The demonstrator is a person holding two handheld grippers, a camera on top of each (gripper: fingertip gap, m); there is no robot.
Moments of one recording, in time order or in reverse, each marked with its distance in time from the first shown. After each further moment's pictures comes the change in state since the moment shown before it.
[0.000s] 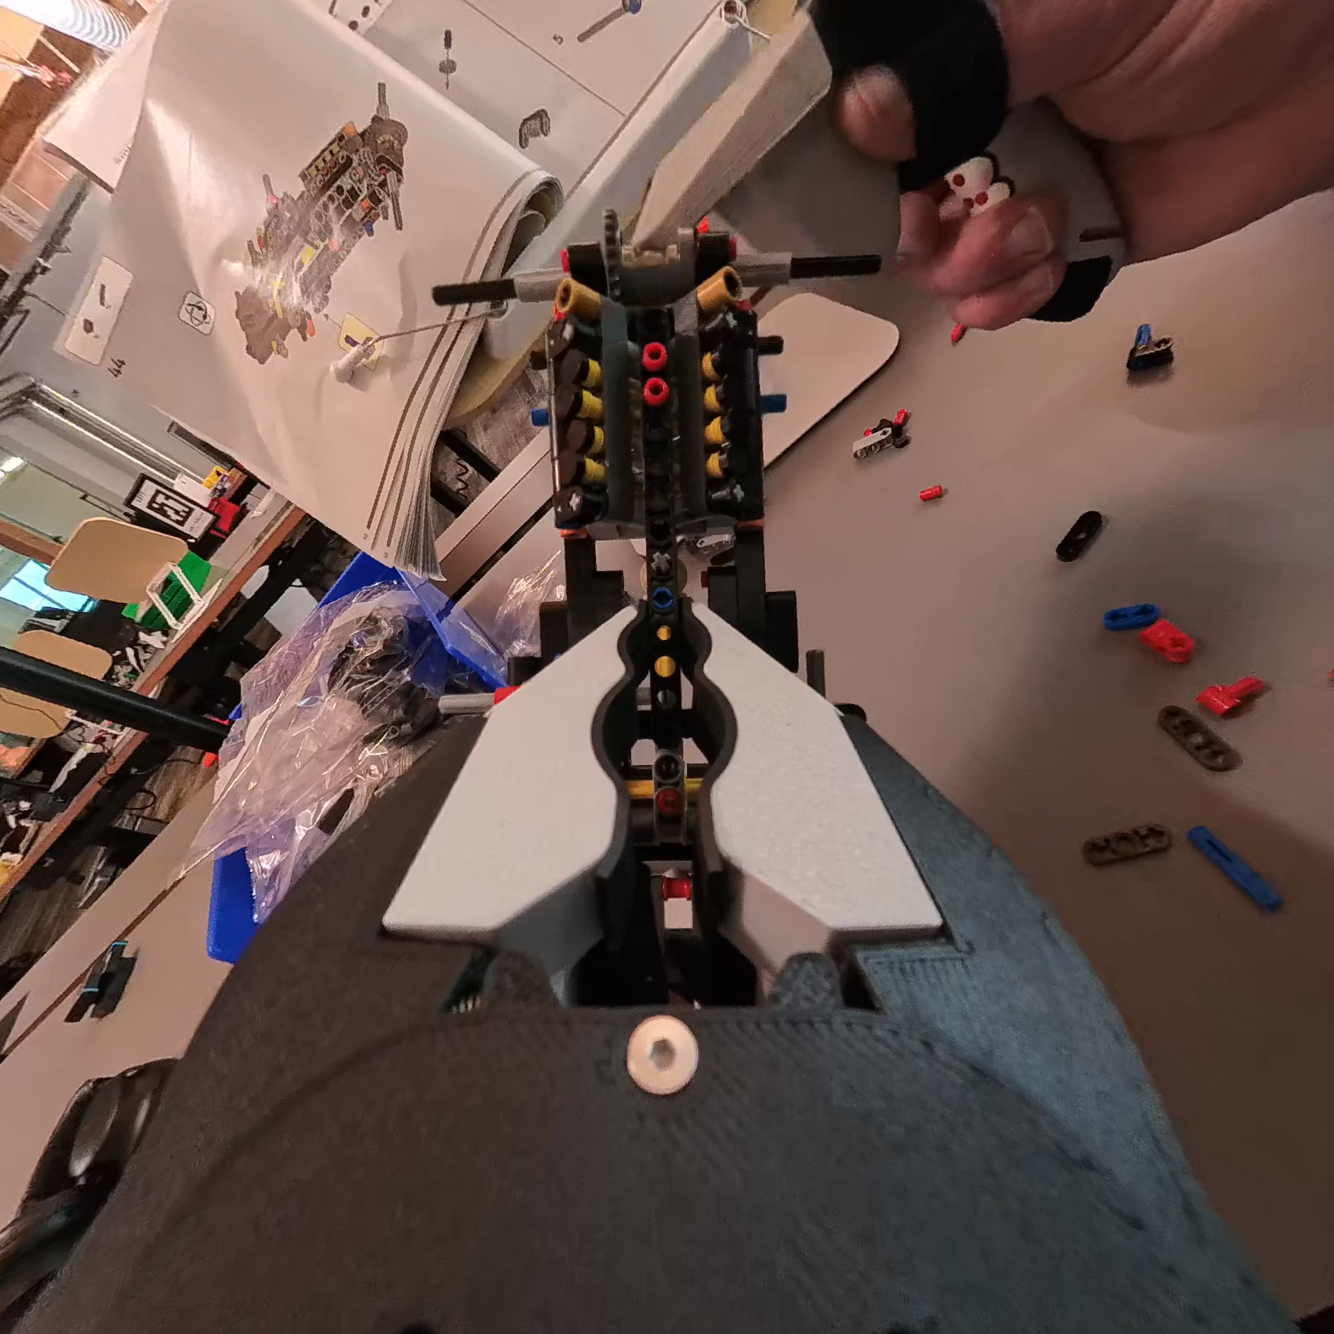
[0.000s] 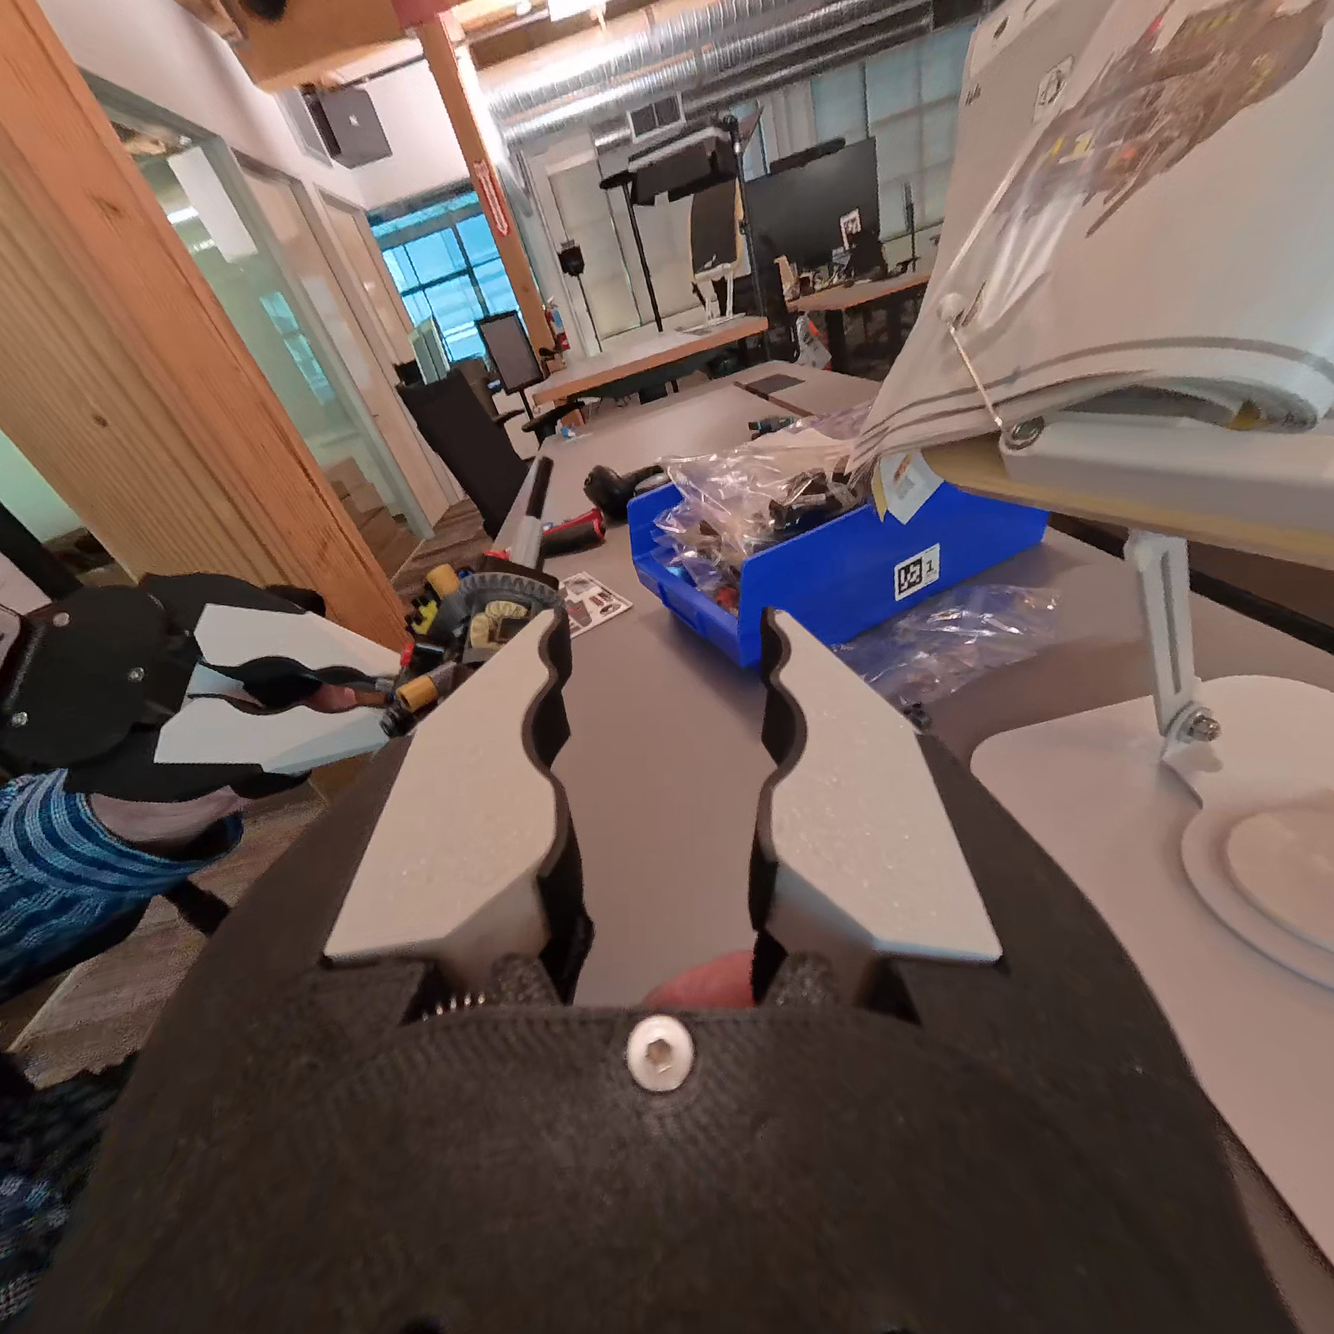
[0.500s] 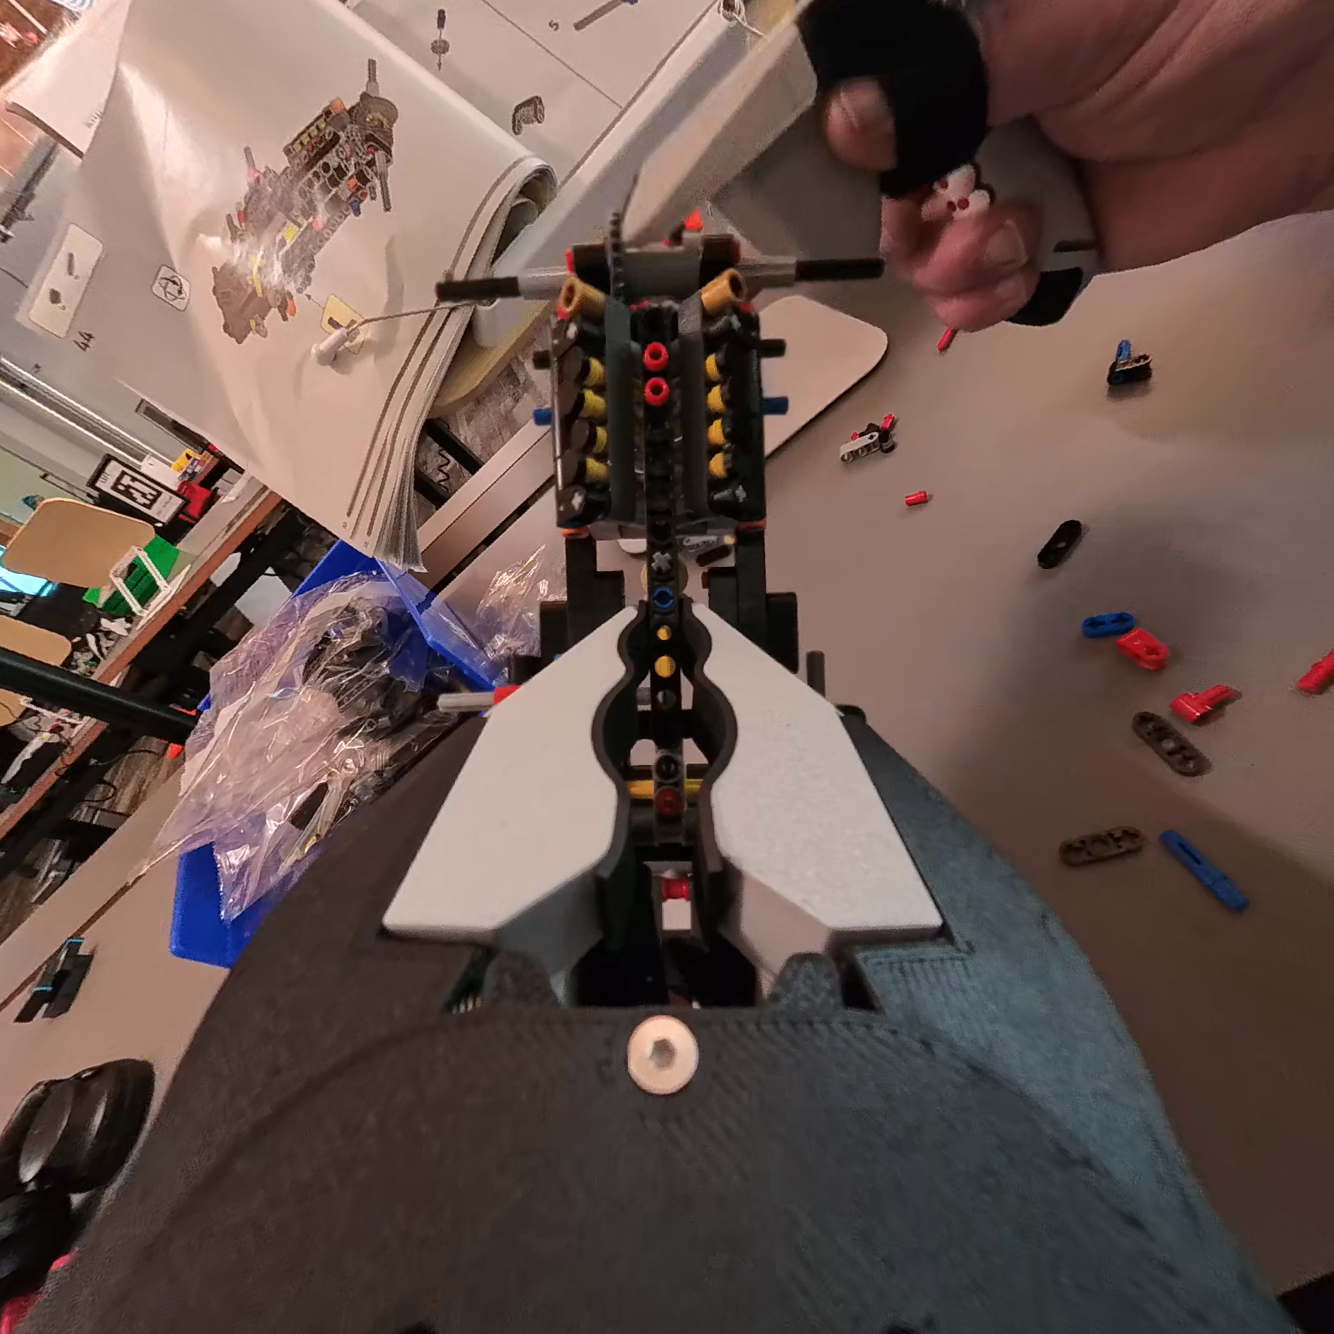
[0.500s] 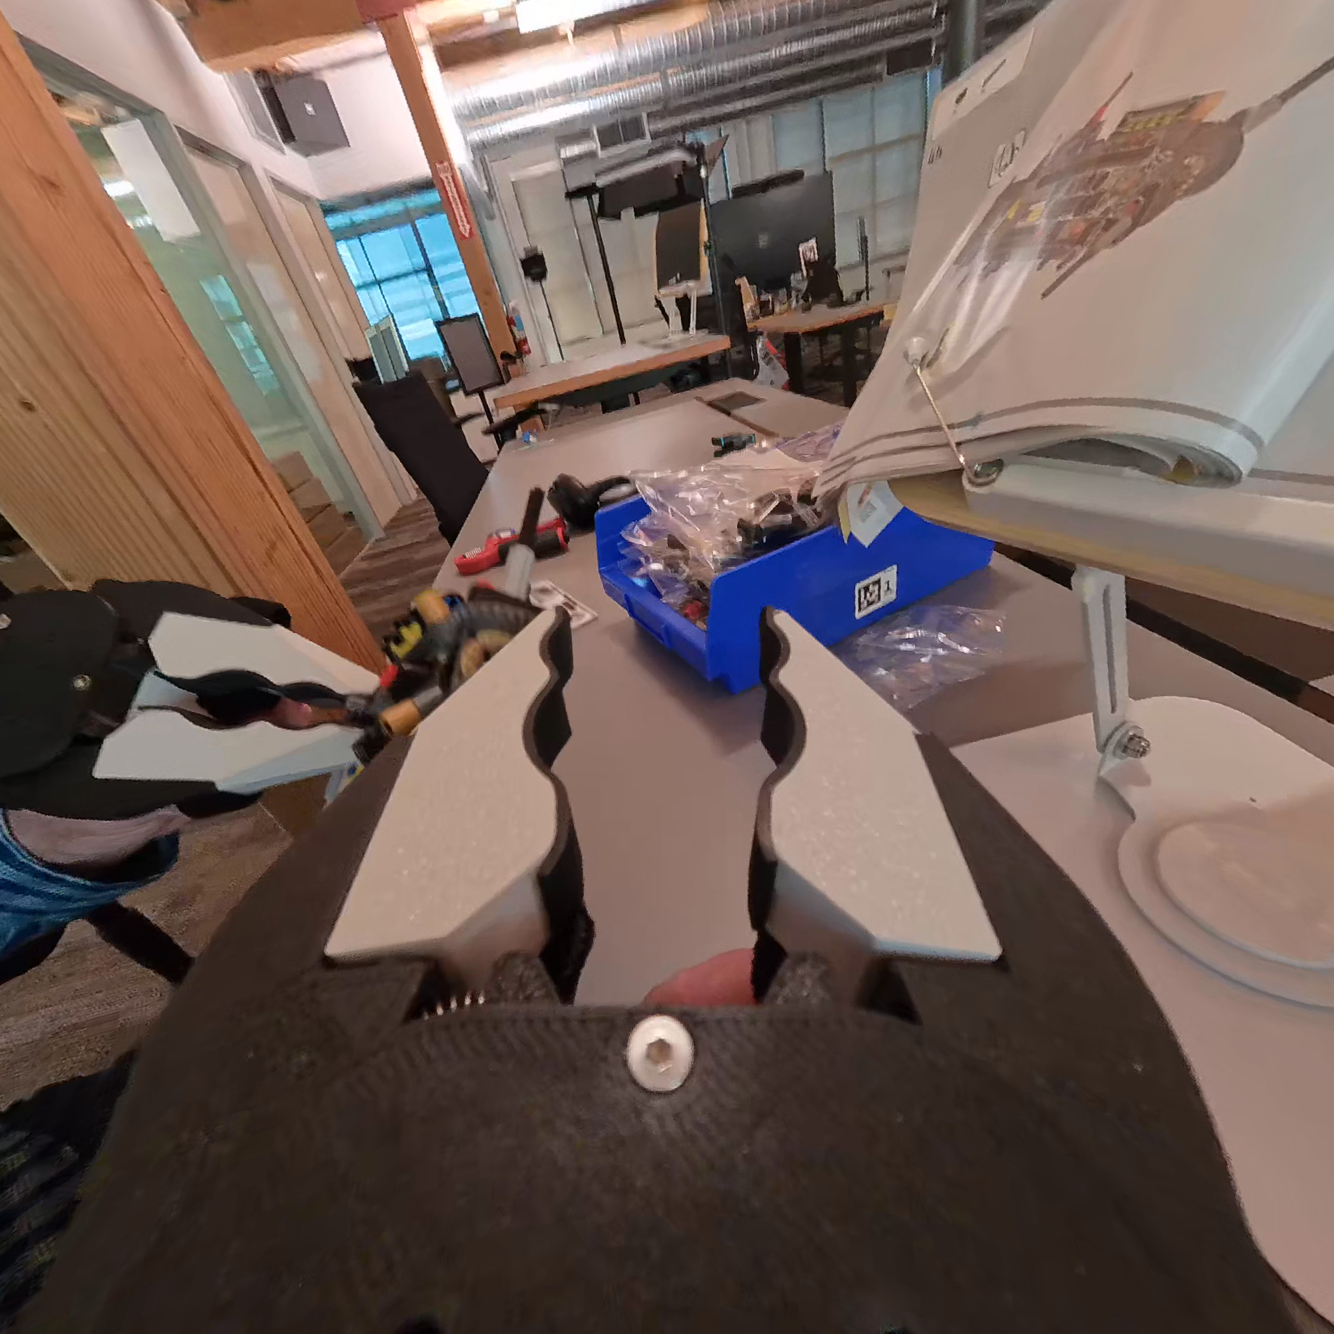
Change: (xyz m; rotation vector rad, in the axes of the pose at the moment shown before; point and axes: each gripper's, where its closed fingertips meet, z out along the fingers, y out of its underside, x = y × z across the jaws) left arm 0.003 0.004 -0.001 -0.002 0.019 -0.036; right arm 0.006 -0.001 0.002 -0.011 0.058 -0.059
